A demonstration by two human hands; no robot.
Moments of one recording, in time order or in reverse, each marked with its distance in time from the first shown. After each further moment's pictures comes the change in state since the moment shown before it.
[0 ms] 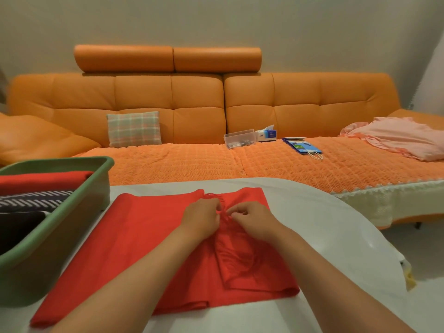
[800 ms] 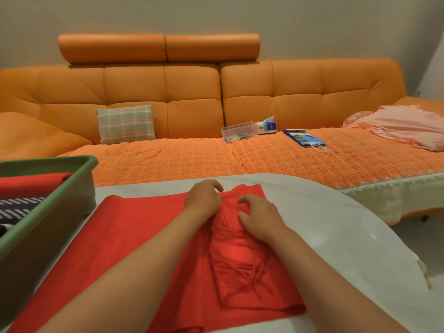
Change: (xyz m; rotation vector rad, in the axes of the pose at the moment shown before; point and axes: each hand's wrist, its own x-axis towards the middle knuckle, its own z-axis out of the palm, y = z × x) left_hand 0.068 0.000 0.015 -0.188 0.001 -0.248; right_hand 0.031 0.038 0.005 -0.266 0.204 0.047
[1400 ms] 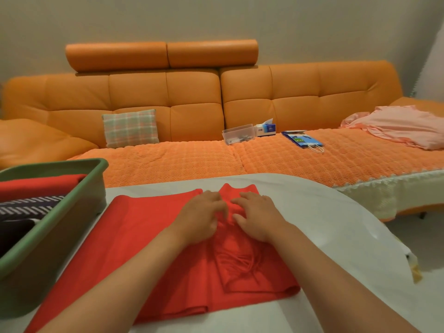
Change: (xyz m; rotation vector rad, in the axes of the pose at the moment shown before) left_hand -0.064 -0.028 -0.026 0.079 0.001 0.759; right_hand -0.020 -0.020 -0.016 -0.302 -0.135 -0.173
